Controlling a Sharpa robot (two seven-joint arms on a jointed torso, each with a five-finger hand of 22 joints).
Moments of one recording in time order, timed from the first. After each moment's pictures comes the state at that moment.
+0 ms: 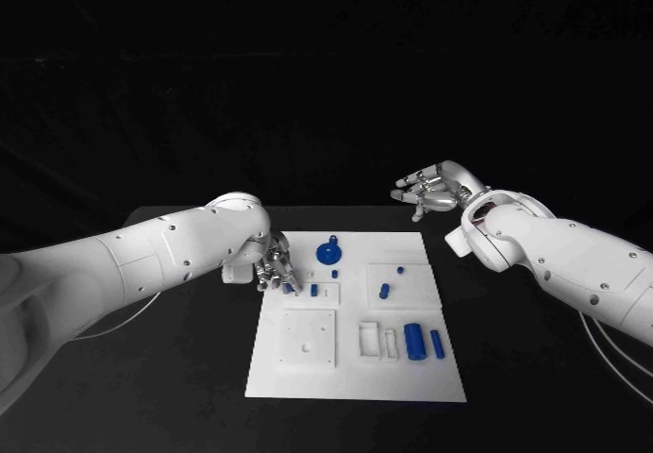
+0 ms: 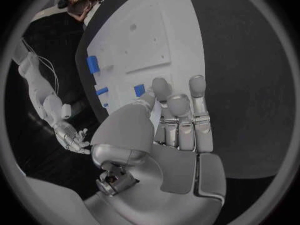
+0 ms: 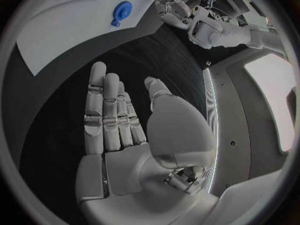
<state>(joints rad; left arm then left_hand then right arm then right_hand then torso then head) 1.41 -0.40 -0.22 0.96 -0.92 0.43 -0.51 1.21 0.12 0.18 0.00 0.05 1.03 0.01 0.41 0.66 1.46 -0.09 0.70 0.48 1.39 -0.13 1.17 0.58 0.04 1.28 -0.13 0.45 1.31 1.11 -0.71 0.30 1.20 -1.04 -0.32 0.01 1.29 -0.10 0.01 0.11 0.52 0.96 0.14 0.06 0.06 1.20 0.07 0.22 0.07 1.26 -0.01 0.67 0.64 0.11 1.47 -0.03 0.14 0.38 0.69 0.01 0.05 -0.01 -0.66</state>
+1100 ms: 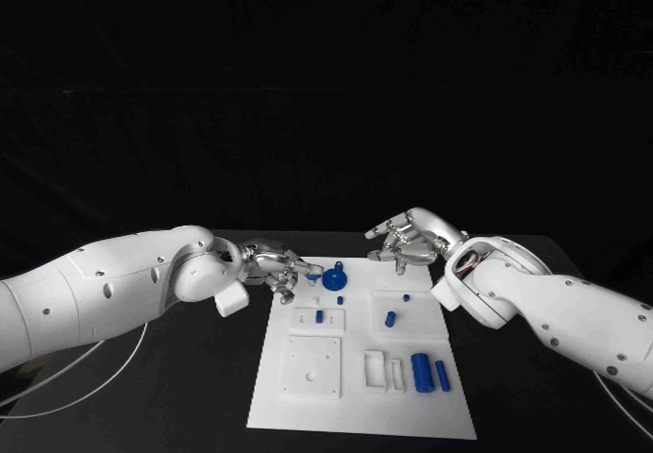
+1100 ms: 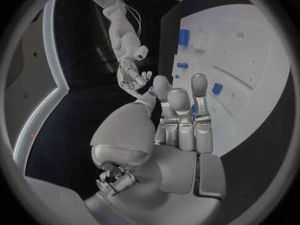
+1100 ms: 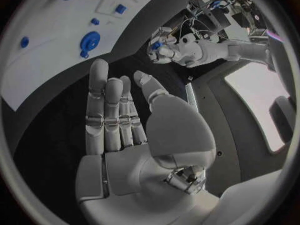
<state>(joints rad) 1.41 -0.69 -0.17 1.23 -0.28 0.28 -0.13 1.21 0.12 0.20 0.03 0.05 1.00 0.02 0.43 0.67 1.47 -0.08 0.64 0.47 1.37 -0.13 1.12 0.56 0.02 1.28 -0.15 0.37 1.31 1.06 -0.76 0.28 1.47 -1.16 -0.29 0.01 1.29 -0.08 0.14 -0.20 0.44 1.03 0.12 0.06 0.06 1.19 0.00 0.61 0.42 1.32 -0.06 0.84 0.80 0.10 1.47 -0.08 0.39 0.67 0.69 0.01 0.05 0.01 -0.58</state>
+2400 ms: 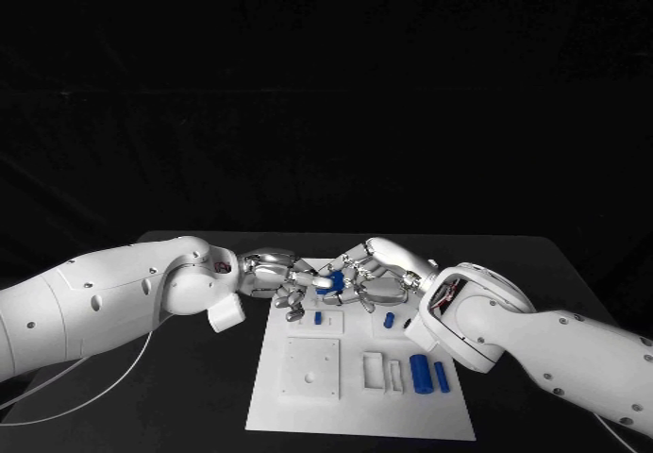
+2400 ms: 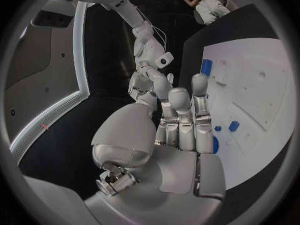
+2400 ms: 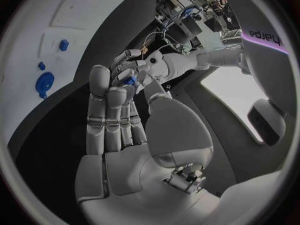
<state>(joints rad) 1.40 -0.72 -0.17 1.30 -0.27 0.49 0.01 1.22 0.14 0.18 0.00 0.04 0.98 0.02 0.43 0.68 1.46 -0.08 0.64 0.49 1.35 -0.13 1.12 0.56 0.01 1.28 -0.15 0.36 1.31 1.02 -0.78 0.23 1.69 -1.18 -0.28 0.06 1.27 -0.02 -0.03 -0.22 0.40 1.06 0.10 0.06 0.06 1.15 0.00 0.82 0.83 1.37 -0.07 0.88 0.97 0.13 1.46 -0.08 0.47 0.94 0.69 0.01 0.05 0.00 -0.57</state>
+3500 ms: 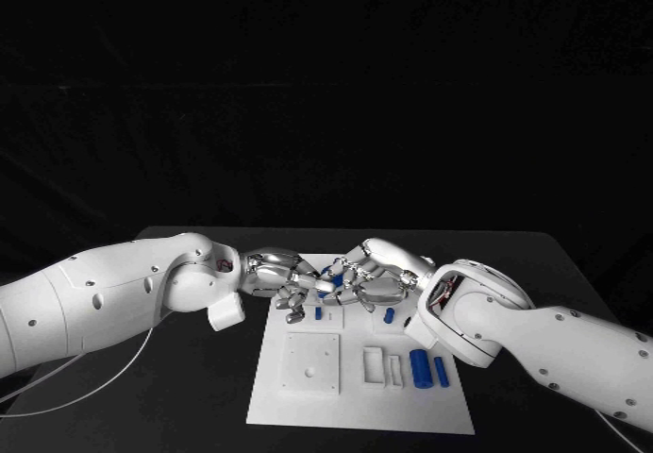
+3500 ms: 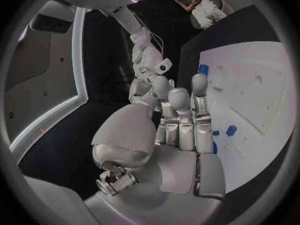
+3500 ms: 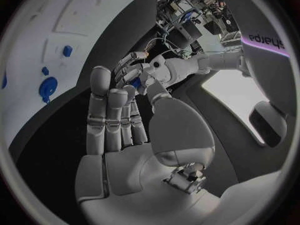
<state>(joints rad) 1.40 -0.72 -0.17 1.31 -0.31 0.51 0.01 1.22 0.14 0.18 0.00 0.05 0.98 0.02 0.42 0.68 1.46 -0.08 0.64 0.49 1.35 -0.13 1.12 0.57 0.01 1.28 -0.15 0.36 1.31 1.02 -0.77 0.23 1.68 -1.21 -0.24 0.04 1.23 -0.01 0.08 -0.22 0.41 1.12 0.09 0.06 0.06 1.16 -0.01 0.82 0.84 1.38 -0.08 0.90 0.99 0.13 1.46 -0.09 0.44 1.01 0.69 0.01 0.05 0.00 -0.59</state>
